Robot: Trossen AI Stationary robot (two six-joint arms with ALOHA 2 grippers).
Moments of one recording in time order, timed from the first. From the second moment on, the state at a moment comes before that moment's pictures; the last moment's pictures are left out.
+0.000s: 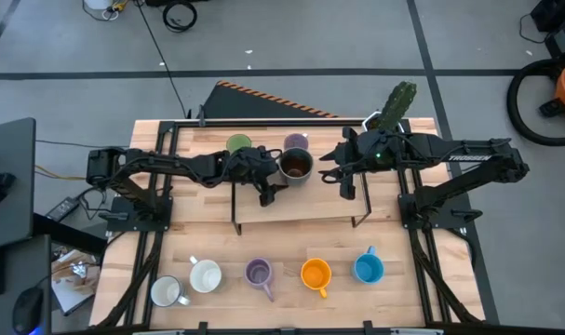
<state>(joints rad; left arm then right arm) 0.15 1.55 0.95 0.10 -0.03 -0.01 -0.01 1.16 1.20 -0.60 0.16 -0.08</state>
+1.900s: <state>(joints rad) 0.15 1.64 1.15 0.08 0.04 0.06 -0.06 1.20 1.20 -0.93 0.16 0.06</state>
